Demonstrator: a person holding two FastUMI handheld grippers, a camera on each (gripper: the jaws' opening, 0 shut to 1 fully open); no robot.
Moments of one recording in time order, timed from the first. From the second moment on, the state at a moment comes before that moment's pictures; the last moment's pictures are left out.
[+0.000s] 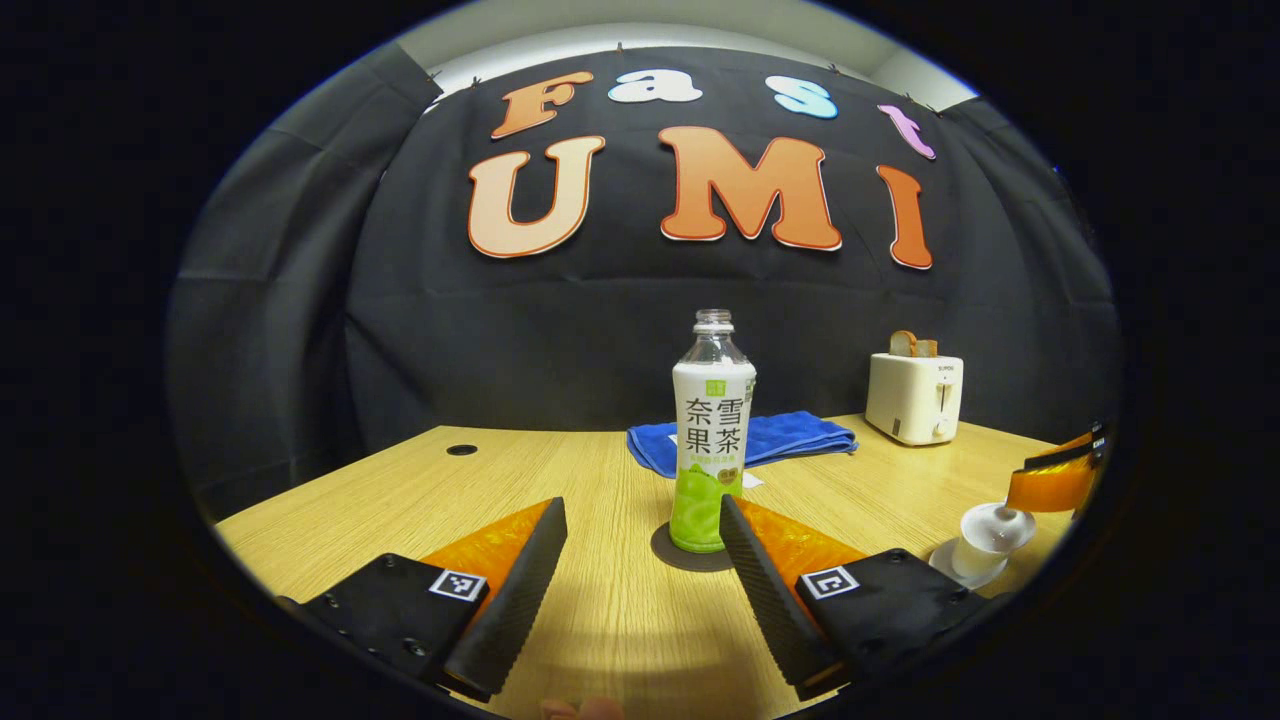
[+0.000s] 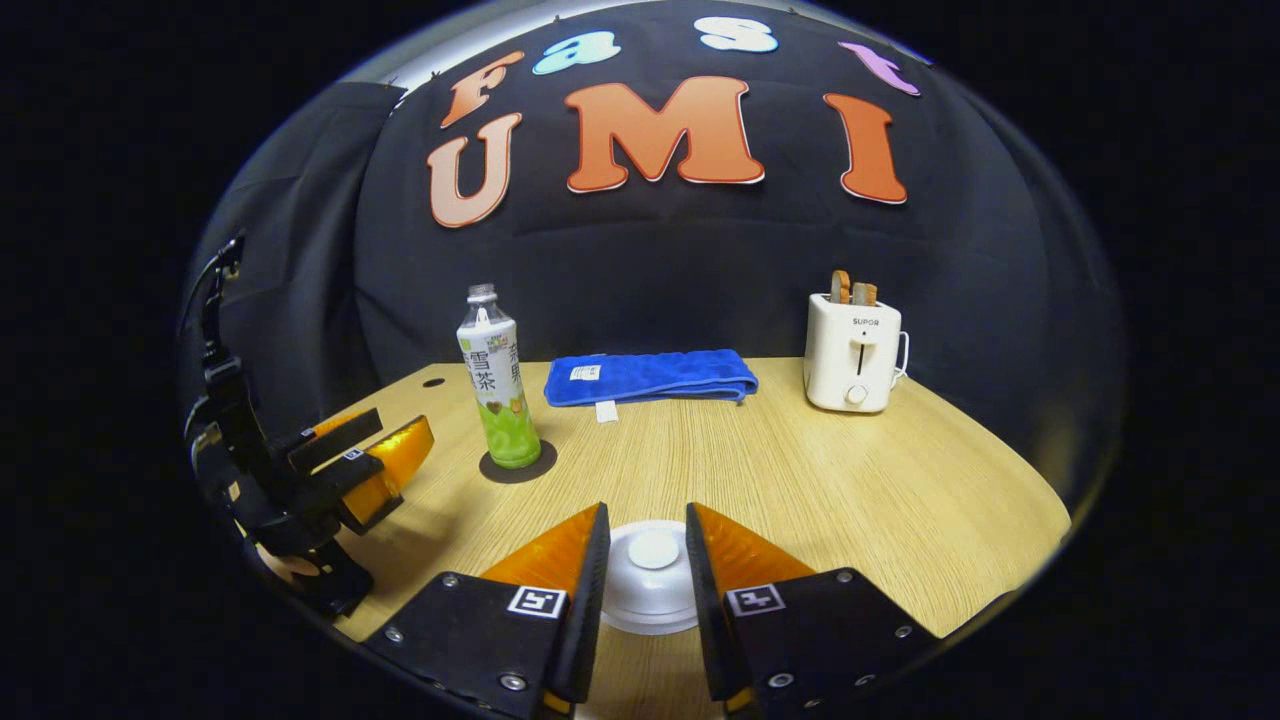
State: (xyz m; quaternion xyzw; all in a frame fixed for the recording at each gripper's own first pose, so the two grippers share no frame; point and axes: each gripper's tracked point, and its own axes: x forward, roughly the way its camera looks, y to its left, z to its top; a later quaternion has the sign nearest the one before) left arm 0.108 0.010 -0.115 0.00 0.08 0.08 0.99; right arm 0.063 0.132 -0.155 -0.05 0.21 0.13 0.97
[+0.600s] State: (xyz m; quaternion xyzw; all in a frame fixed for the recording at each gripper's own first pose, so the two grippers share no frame) left arm 0.108 0.026 -0.101 0.01 0.05 0.12 0.99; right arm 0.073 0.092 -0.136 -0.07 0.16 0.11 0.98
